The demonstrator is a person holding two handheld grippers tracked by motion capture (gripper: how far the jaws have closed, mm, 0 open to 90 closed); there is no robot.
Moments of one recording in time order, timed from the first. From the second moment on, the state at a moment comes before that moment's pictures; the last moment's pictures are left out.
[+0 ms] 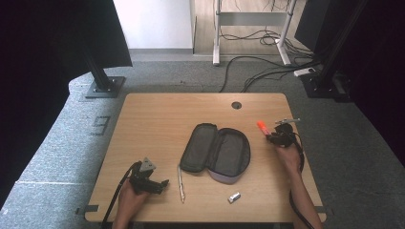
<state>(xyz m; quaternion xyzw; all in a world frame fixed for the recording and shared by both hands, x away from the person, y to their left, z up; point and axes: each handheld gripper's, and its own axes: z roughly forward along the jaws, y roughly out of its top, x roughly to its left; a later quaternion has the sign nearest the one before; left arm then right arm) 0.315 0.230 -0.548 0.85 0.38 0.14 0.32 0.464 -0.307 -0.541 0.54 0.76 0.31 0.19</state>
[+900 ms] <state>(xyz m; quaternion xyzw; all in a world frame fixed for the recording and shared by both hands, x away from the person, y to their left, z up) 0.315 0.230 -0.548 0.85 0.38 0.14 0.32 0.446 -0.305 -0.514 0.52 0.76 0.32 0.22</state>
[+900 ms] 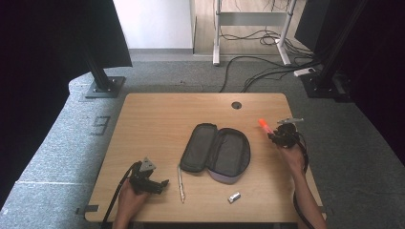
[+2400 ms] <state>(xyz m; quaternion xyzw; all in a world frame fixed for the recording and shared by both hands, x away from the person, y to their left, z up) 0.315 0.230 -0.548 0.85 0.38 0.14 0.32 0.413 -0.279 -0.476 0.47 0.77 0.37 0.21</state>
